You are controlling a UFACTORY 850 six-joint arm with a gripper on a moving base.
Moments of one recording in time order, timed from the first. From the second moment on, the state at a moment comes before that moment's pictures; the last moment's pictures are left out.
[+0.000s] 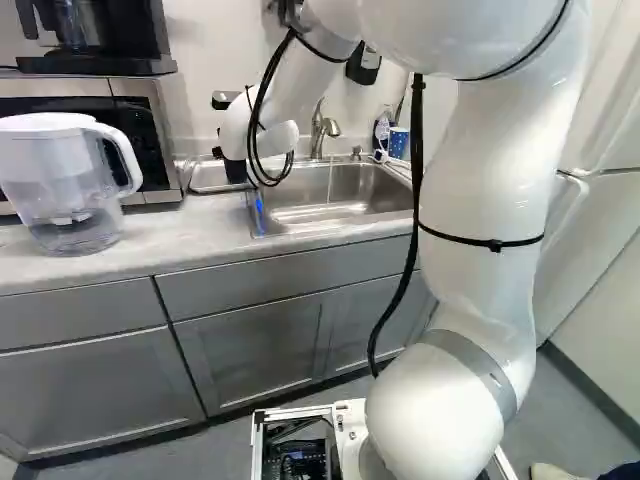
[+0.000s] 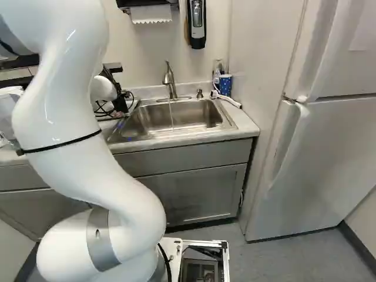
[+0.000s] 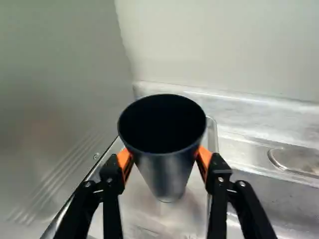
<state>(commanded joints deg) 27.8 -15.6 -60.1 -1.2 24.1 2.0</state>
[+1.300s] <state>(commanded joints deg) 27.7 -10.8 -61.6 -1.2 21.2 2.0</state>
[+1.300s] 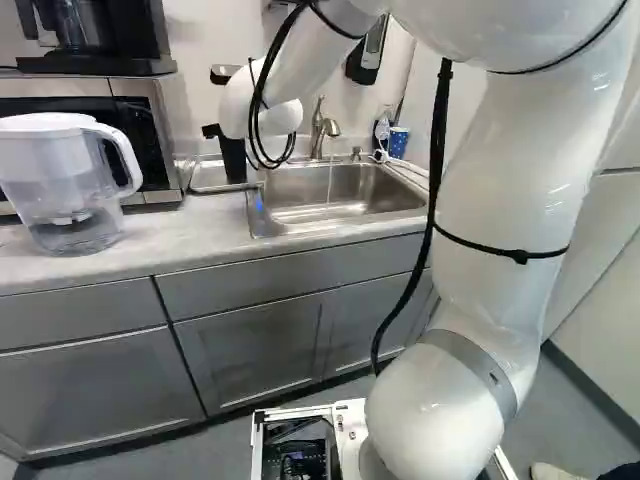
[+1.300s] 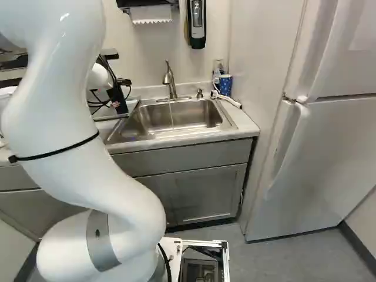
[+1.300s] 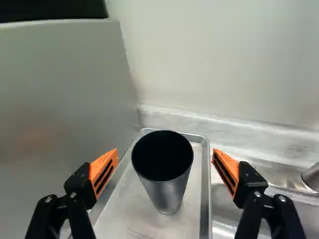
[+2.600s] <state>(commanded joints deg) 23.2 -4.1 -62.4 -1.2 17.4 2.0</state>
